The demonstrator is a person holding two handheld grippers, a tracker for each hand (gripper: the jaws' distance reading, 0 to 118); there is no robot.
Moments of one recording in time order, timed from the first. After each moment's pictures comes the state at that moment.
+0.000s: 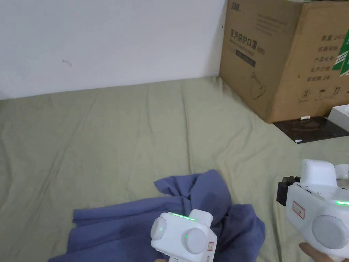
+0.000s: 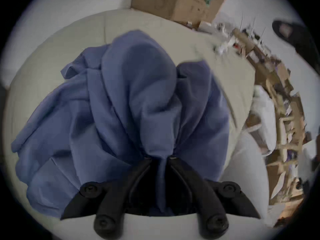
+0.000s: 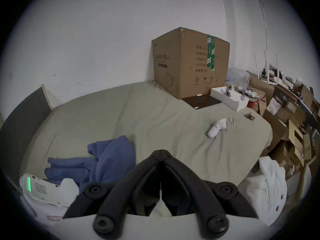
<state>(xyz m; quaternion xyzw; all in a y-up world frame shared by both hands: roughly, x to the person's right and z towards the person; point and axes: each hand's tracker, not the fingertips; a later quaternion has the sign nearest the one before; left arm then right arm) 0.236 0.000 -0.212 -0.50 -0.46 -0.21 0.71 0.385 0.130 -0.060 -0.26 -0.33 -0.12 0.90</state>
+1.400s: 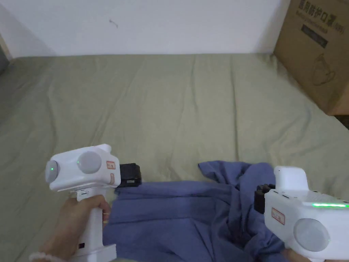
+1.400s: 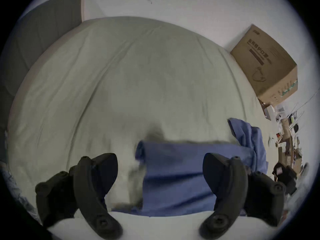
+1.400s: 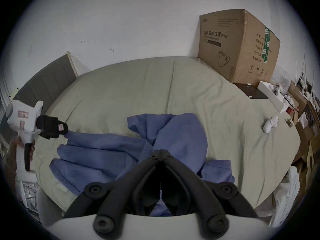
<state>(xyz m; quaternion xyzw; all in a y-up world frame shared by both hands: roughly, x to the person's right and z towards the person) 0.027 0.048 -0.448 -0.53 -0.21 0.03 0.82 0.315 0.079 -0.179 -0.36 -0.19 -0.11 0.91</state>
